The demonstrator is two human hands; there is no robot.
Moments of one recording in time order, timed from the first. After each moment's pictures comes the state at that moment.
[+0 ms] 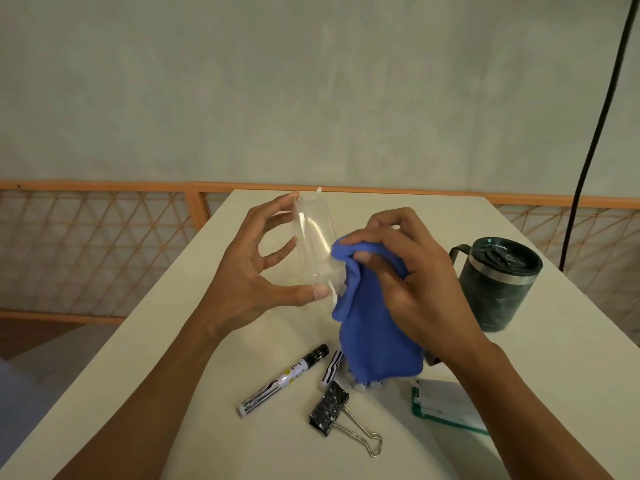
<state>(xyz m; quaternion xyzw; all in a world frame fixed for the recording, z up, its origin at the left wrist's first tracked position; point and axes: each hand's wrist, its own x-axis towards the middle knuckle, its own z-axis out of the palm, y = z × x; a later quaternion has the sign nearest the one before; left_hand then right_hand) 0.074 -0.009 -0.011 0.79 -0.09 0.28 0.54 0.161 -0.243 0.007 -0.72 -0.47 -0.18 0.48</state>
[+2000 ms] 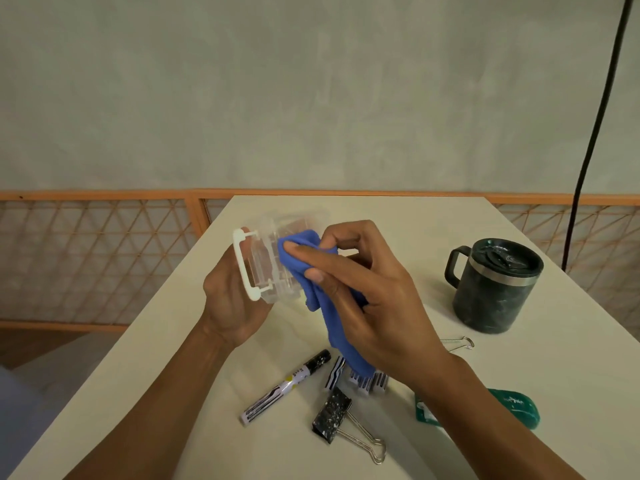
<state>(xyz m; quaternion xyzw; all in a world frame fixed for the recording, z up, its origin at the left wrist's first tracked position) 0.075 -0.008 -0.022 0.51 -0.04 0.19 0.84 0.130 -0.213 0.006 -0.64 -0.55 -0.21 0.49</state>
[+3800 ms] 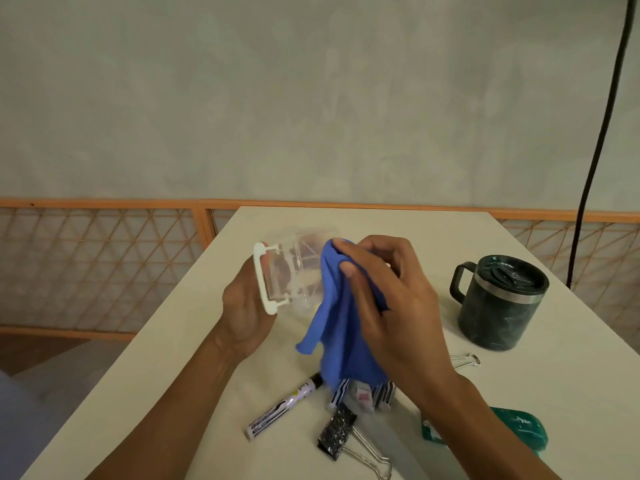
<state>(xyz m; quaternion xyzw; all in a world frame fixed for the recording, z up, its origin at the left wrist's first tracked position) 0.077 -0.013 -0.020 0.55 -0.01 0.24 0.80 0.136 -0.214 -0.005 -0.70 -0.43 -0.29 0.50</state>
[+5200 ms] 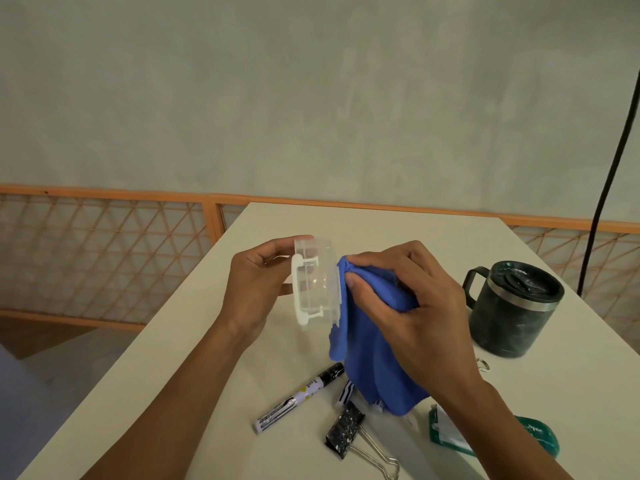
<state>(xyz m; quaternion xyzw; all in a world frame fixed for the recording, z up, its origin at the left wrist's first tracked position) 0.080 -0.007 -0.008 0.70 0.09 0.32 0.64 0.132 -0.224 0.005 -0.69 -0.43 -0.23 0.54</state>
